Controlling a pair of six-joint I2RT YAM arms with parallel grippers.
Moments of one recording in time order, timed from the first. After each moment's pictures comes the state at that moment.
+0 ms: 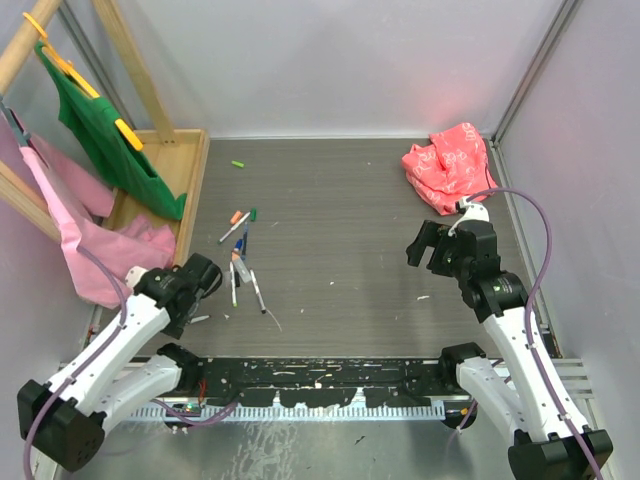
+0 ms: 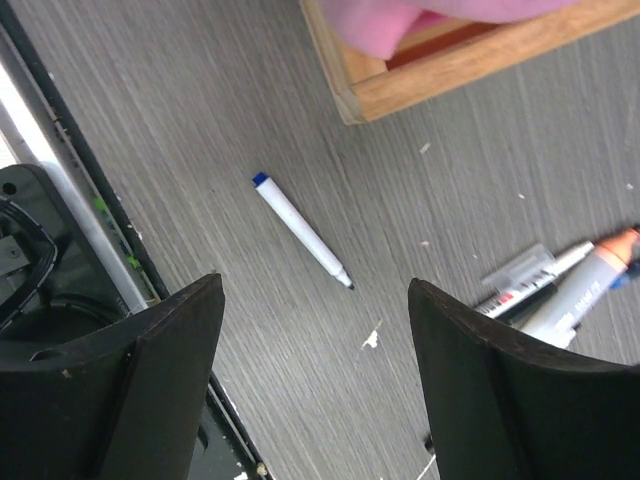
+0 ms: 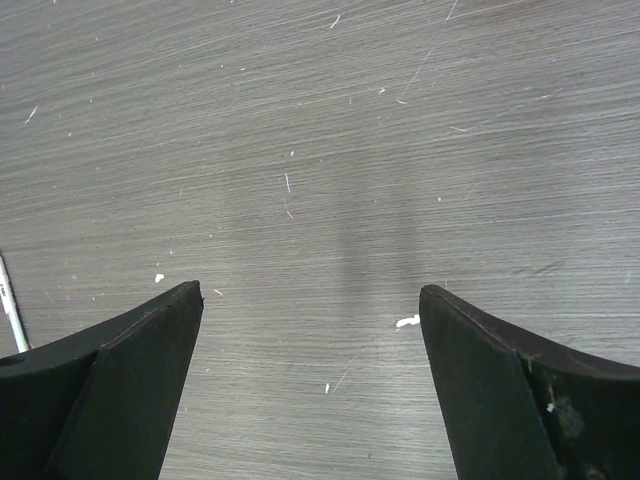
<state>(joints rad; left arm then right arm) -0.49 0.85 0.70 -1.31 -0.65 -1.70 0.18 0.74 0.76 -0.64 0.02 0.40</state>
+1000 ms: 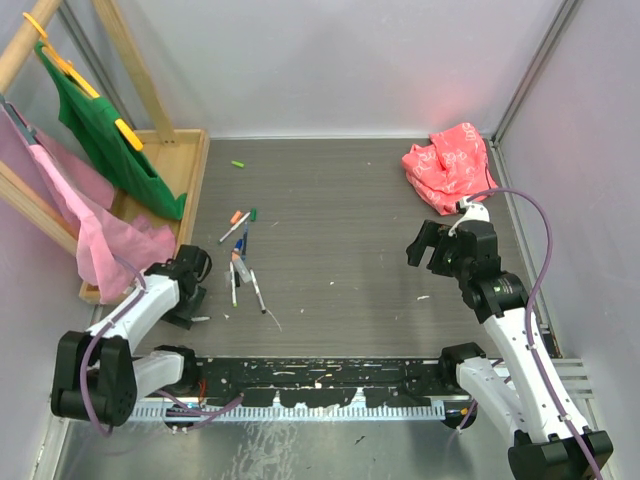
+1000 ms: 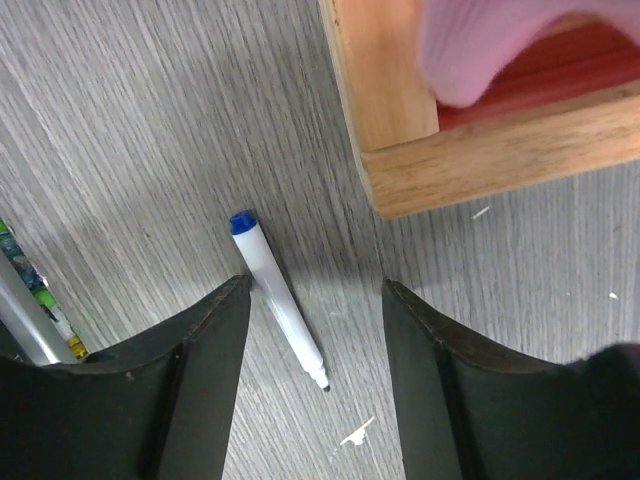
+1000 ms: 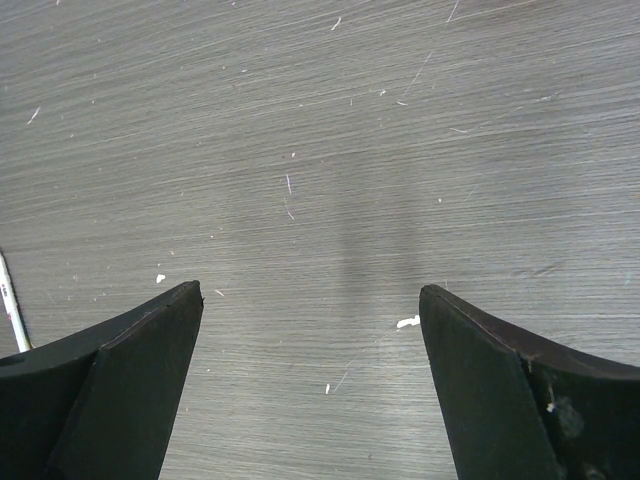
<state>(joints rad) -0.15 1.11 0.54 -0.88 -0.45 -1.45 0.18 0.73 0.76 -0.64 0.02 0.40</state>
